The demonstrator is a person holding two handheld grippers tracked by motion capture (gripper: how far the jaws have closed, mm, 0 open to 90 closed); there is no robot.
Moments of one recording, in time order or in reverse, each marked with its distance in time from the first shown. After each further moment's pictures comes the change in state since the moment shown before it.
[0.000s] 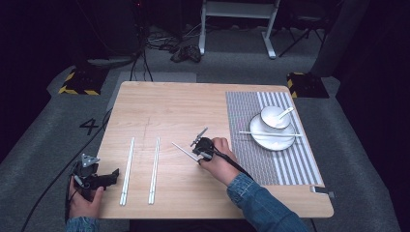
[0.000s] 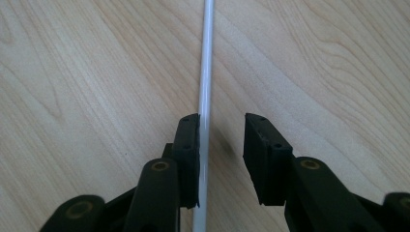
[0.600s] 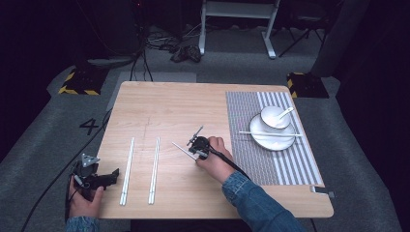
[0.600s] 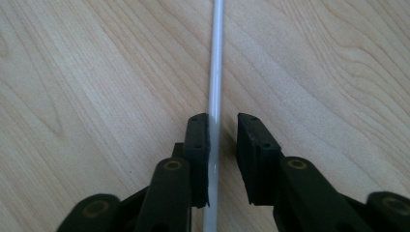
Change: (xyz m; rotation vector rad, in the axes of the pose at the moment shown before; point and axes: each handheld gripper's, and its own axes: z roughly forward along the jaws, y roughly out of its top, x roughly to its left) left arm 0.000 0.000 0.000 0.000 -0.002 0.001; right arm 0.000 0.011 0.010 0.037 0.025 0.022
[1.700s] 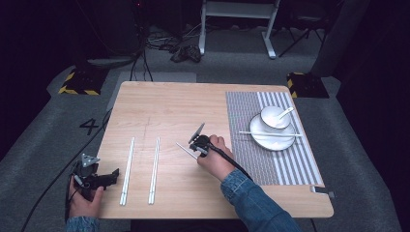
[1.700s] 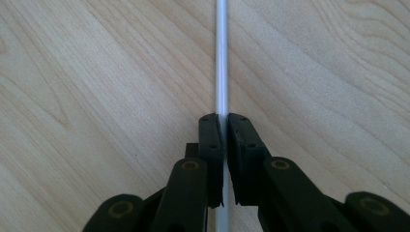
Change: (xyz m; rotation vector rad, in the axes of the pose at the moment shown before) left arm 0.000 0.000 0.000 0.000 0.000 0.000; right arm -0.006 0.001 -0.002 0.095 0.044 0.097
